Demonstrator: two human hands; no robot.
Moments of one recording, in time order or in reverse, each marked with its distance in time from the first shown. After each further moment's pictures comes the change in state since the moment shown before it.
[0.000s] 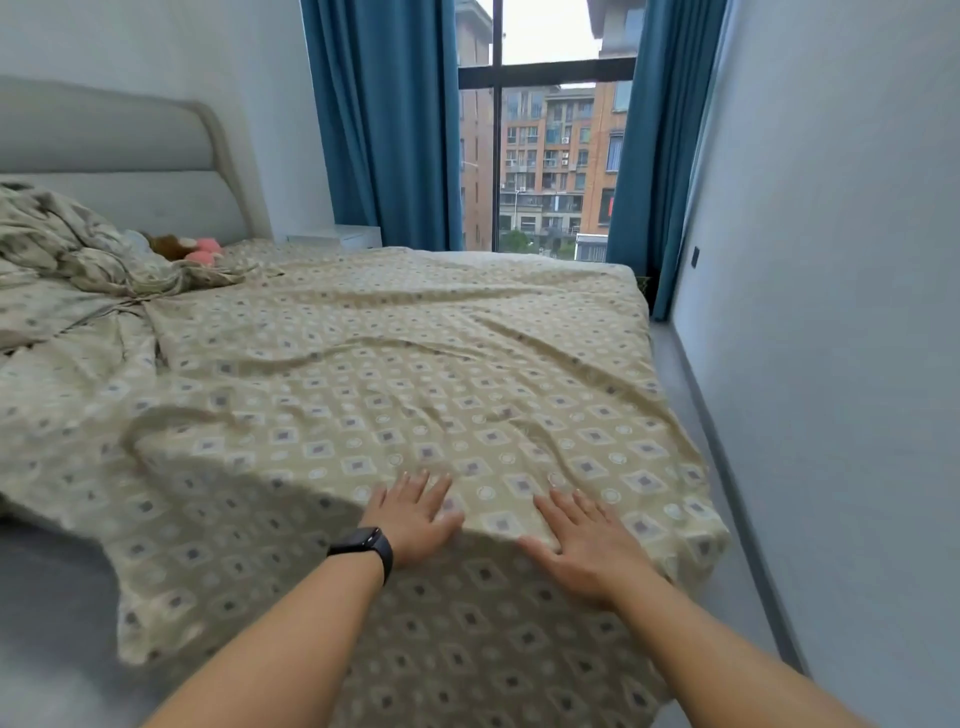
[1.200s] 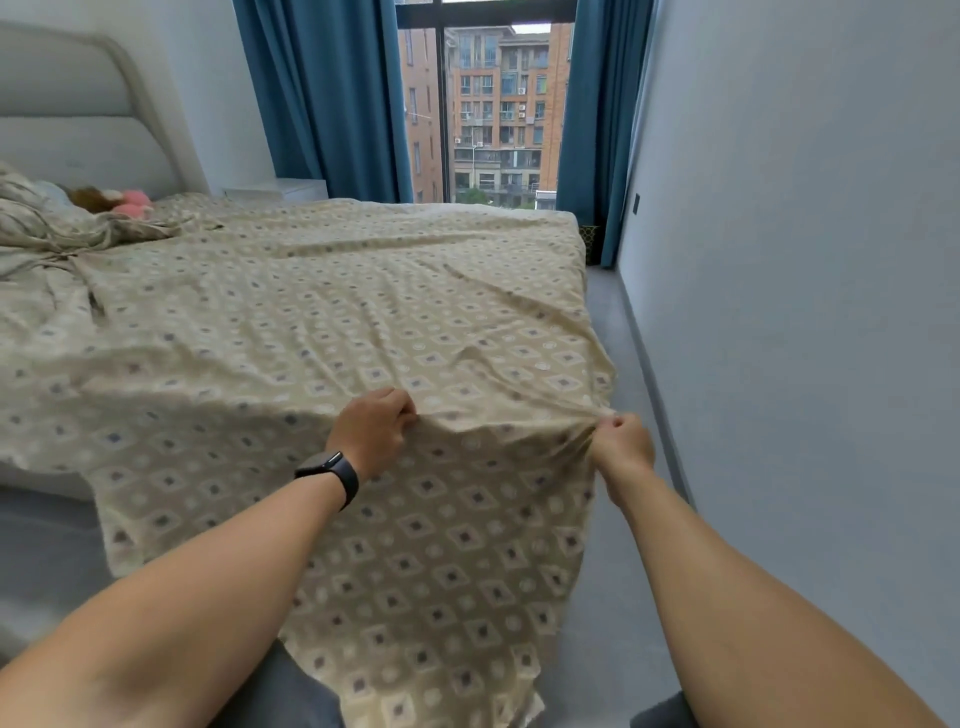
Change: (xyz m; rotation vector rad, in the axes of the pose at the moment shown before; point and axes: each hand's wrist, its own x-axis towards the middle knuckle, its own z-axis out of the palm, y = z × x) left_hand -0.049 0.050 0.004 -0.198 0.549 0.244; right_hand -0.081 0.076 0.001 0.988 0.682 0.712
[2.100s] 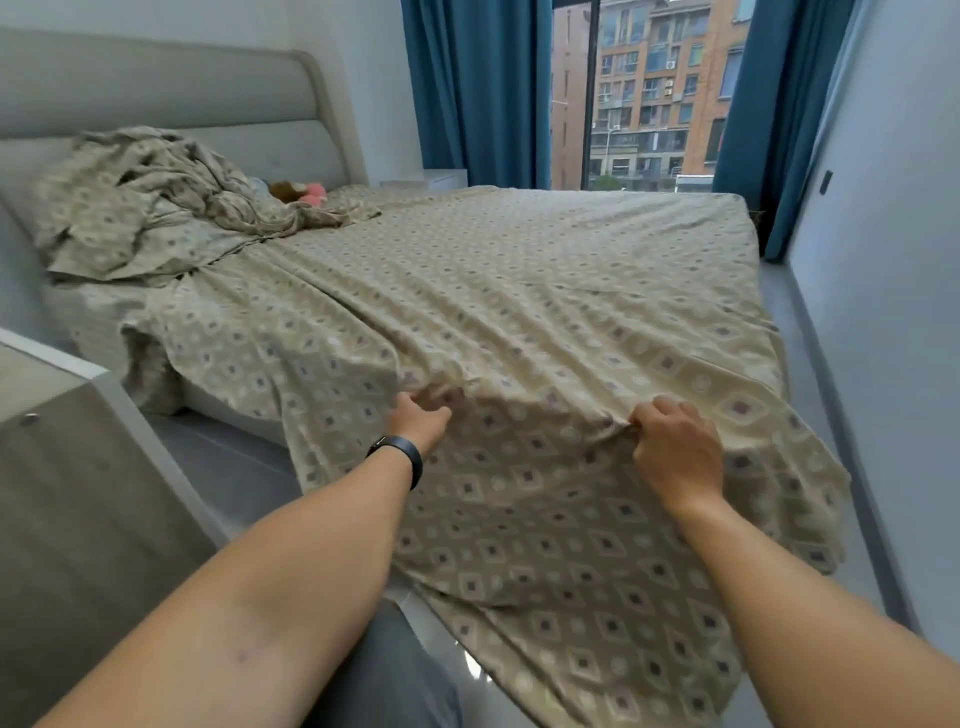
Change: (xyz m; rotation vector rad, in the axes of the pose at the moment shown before) left_hand -0.035 -0.109 -0.028 -0.581 0.115 -0.974; right_hand -0.047 -0.020 0.104 -0.651 -0.016 -0.943
